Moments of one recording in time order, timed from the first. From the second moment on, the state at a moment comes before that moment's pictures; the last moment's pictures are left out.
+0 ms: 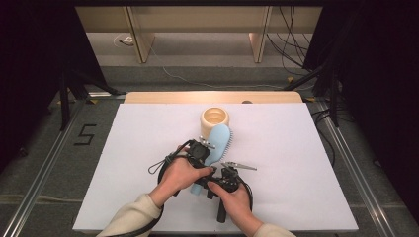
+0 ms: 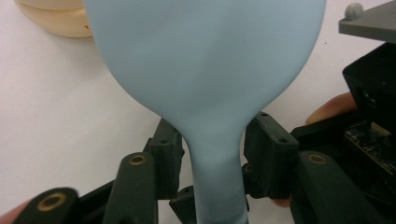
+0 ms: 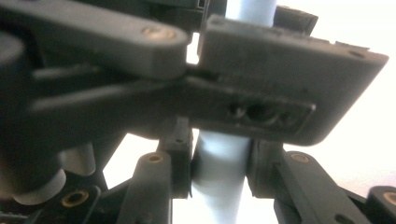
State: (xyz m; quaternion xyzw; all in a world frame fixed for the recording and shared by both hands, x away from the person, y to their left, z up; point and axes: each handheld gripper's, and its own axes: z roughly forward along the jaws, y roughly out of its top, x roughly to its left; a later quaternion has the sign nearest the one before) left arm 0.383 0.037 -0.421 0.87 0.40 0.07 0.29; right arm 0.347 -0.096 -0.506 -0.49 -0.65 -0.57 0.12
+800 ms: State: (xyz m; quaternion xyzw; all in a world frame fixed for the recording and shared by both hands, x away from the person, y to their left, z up) left arm 0.376 0.049 -0.391 0.88 0.35 0.12 0.31; right arm 0.349 -0.098 -0.505 -0.49 -0.65 -0.57 0.11
